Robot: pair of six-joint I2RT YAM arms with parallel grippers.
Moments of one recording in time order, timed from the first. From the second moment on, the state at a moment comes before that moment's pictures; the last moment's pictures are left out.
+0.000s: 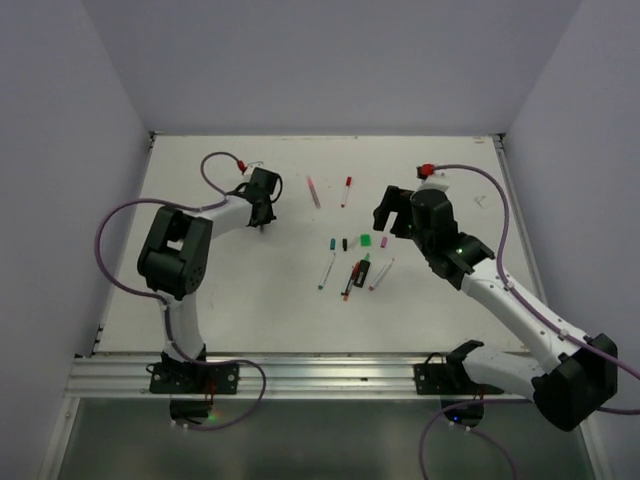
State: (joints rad) left arm -0.36 1.99 1.27 -0.24 -0.37 -0.49; right arm 0.54 1.08 0.91 -0.29 0.34 0.50
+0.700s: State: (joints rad) left arm -0.52 1.22 0.81 -0.15 0.09 -0.33; right arm 0.63 1.61 1.16 -0.02 -0.06 0.77
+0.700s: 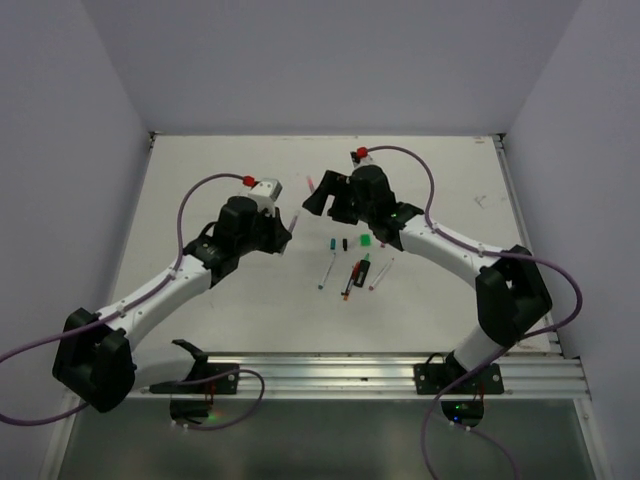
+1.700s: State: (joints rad) left arm -0.56 1.18 0.75 -0.03 0.17 -0.31; right arm 0.70 1.72 1.20 0.09 -0.15 0.93
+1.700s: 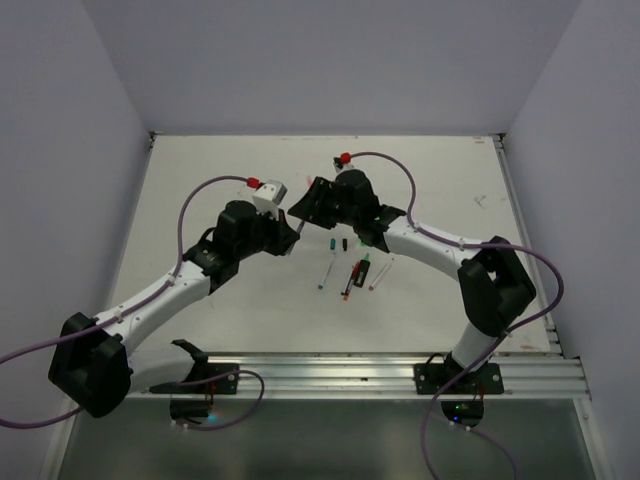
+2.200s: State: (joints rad) left arm -0.56 1.17 0.75 -0.02 0.17 -0.31; right arm 0.71 1.72 1.20 0.09 -0.14 0.93
